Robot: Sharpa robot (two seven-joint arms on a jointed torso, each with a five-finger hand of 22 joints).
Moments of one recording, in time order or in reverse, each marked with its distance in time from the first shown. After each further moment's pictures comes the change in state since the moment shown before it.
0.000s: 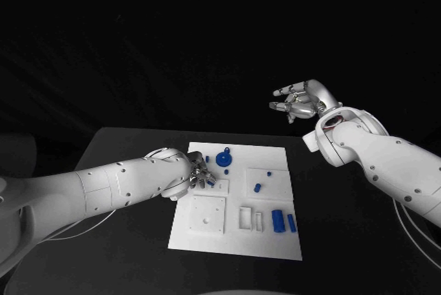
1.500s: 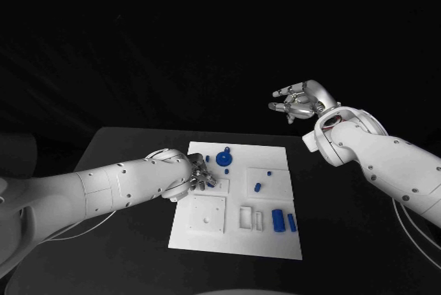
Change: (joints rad) left arm -0.006 0.000 0.003 0.007 -0.011 0.023 -0.015; left_hand -0.005 0.007 -0.001 -0.001 -0.003 0.000 0.000 -0.002 0.078 0.001 0.001 0.039 0.001 0.021 -0.005 0.023 0.046 0.000 0.043 0.000 -0.072 0.064; right arm 0.000 0.007 0.000 -0.010 -0.018 0.011 -0.008; right_hand -0.004 0.004 -0.003 -0.003 0.011 0.007 -0.001 0.000 0.000 -0.003 -0.003 0.000 0.000 0.000 0.000 0.000 -0.001 0.000 0.000 0.000 -0.004 0.007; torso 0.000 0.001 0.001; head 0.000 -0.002
